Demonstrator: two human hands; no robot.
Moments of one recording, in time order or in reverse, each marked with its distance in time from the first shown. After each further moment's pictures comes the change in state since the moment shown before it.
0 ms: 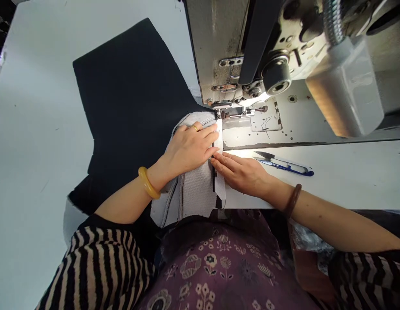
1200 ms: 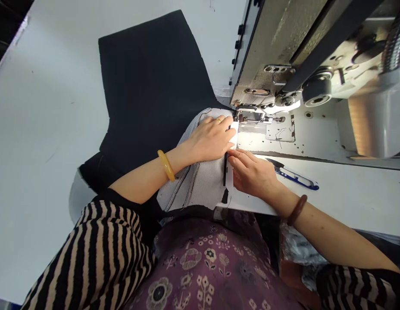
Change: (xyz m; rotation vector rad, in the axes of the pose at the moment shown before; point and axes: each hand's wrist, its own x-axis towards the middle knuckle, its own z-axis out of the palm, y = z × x) left_hand 0.017 -0.001 0.005 -0.062 0.007 -0.021; right_hand 0.003 0.004 0.001 0.000 0.005 0.095
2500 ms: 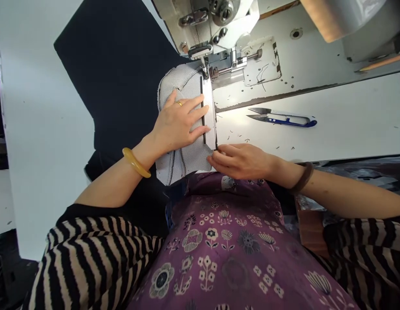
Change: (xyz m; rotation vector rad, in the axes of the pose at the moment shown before) left_hand -0.041 0.002 0.003 -0.010 -0.107 0.024; right_hand -0.035 -0.031 -0.012 0.040 -0.246 -0.364
